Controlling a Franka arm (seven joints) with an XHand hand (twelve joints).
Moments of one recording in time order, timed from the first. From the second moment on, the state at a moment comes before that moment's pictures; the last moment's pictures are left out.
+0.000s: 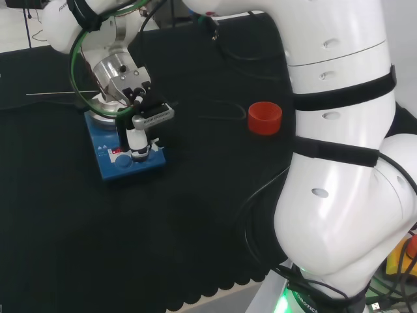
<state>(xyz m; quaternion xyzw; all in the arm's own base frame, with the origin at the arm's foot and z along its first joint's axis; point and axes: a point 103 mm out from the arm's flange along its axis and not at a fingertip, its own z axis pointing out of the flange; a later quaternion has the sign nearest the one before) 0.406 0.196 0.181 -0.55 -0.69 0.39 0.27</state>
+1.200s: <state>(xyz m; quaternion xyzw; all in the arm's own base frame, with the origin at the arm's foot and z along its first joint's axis) 0.401 0.205 0.171 -0.54 -0.69 0.39 0.28</state>
